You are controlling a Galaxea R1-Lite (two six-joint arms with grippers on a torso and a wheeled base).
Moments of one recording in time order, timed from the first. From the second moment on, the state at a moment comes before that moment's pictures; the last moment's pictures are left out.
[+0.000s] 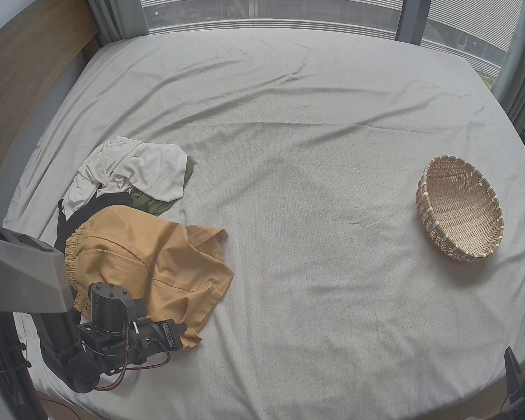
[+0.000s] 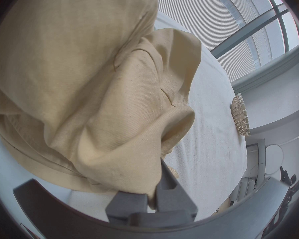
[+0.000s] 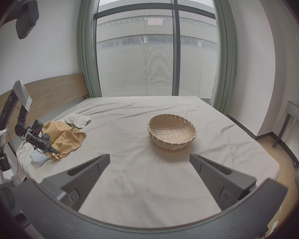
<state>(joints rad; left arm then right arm) -0.38 2.13 -0.21 -1.28 -0.10 -0.54 -0.01 0.02 -0.02 0.00 0.03 0.00</state>
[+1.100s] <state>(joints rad) -0.63 2.17 -0.42 -1.35 -0.08 -0.58 -0.01 0.02 -0.02 0.00 0.03 0.00</state>
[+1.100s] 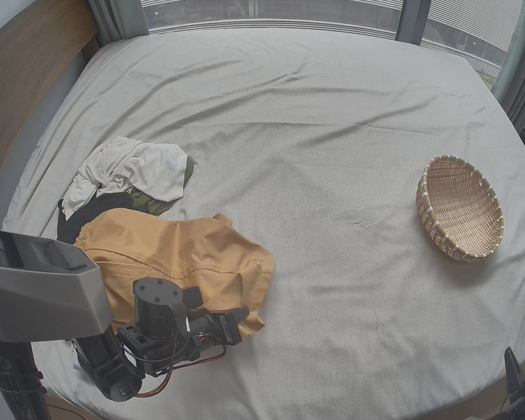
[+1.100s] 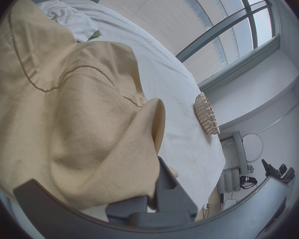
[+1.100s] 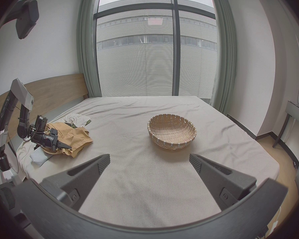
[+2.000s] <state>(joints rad) -0.78 2.25 -0.64 -1.29 -0.06 -0.61 -0.01 0.02 -0.02 0.00 0.03 0.00</state>
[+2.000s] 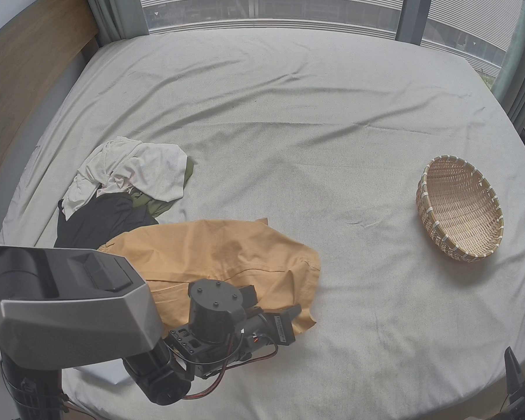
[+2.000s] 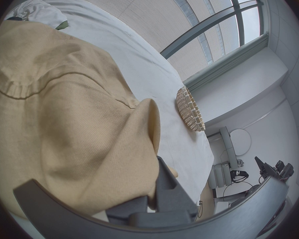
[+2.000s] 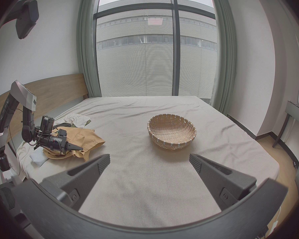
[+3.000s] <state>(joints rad) -0.92 2.30 -0.86 -1.18 -0.06 -0.61 -0.01 0.02 -0.02 0.00 0.03 0.00</state>
